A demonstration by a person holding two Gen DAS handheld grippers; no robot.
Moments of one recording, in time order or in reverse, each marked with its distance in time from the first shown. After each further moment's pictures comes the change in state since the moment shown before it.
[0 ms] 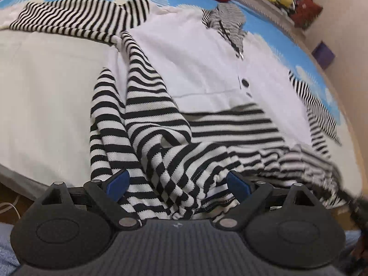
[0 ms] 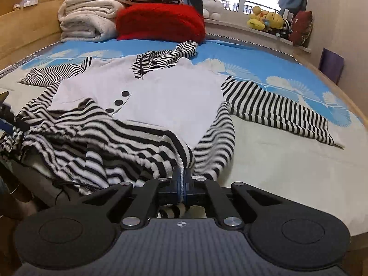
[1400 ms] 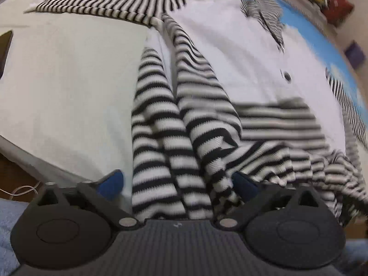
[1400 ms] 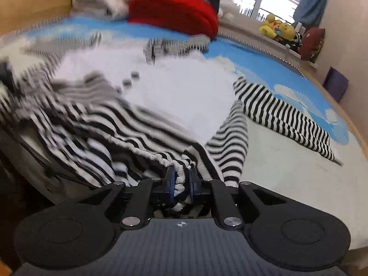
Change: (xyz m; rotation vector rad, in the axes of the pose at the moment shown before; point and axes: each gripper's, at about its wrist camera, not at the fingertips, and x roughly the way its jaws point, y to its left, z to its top) left arm 0.016 0.019 -0.002 -0.036 0.085 0.154; right arm 0.009 0.031 -0.001 -0.121 0.000 -0.030
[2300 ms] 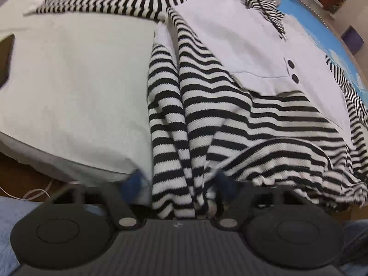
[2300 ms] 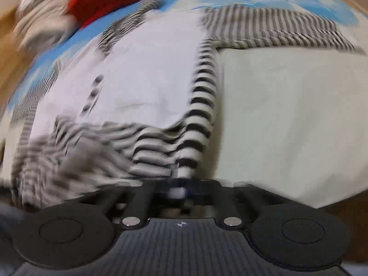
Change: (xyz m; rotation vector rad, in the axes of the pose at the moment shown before) left arm -0.005 0.017 -0.004 0.056 0.030 0.016; right arm 0.067 -0.065 0.010 0.491 0.279 0.146
